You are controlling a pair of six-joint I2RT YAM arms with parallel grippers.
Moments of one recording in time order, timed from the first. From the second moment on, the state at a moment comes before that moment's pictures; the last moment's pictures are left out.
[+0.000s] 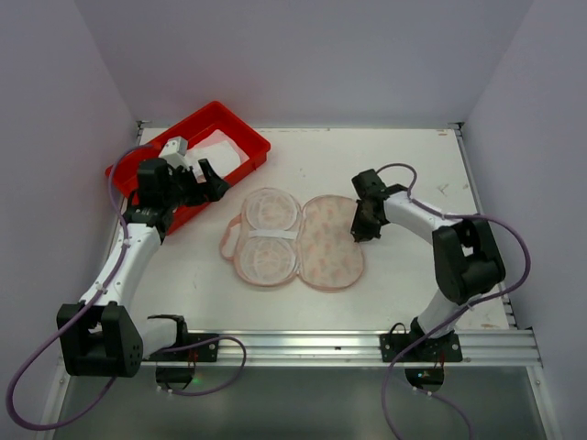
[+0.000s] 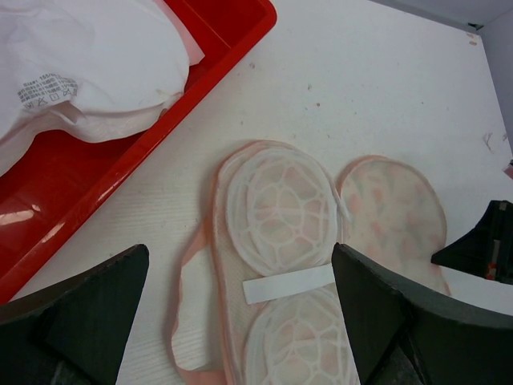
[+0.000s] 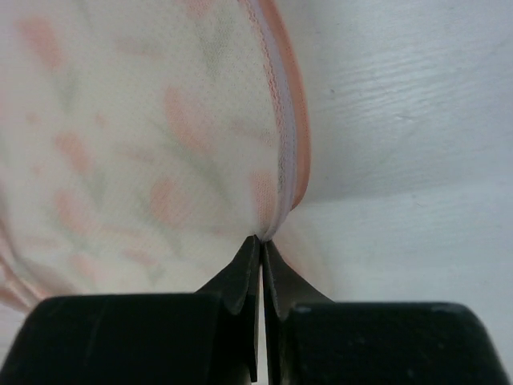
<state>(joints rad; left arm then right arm) -0.02 1.19 0.88 -0.19 0.35 -0.35 0.39 1.72 1.08 -0.64 0.07 0.69</state>
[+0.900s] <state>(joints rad) -0.02 1.19 0.88 -0.20 0.32 -0.35 0.50 1.75 1.48 -0.84 -0.11 0.44</state>
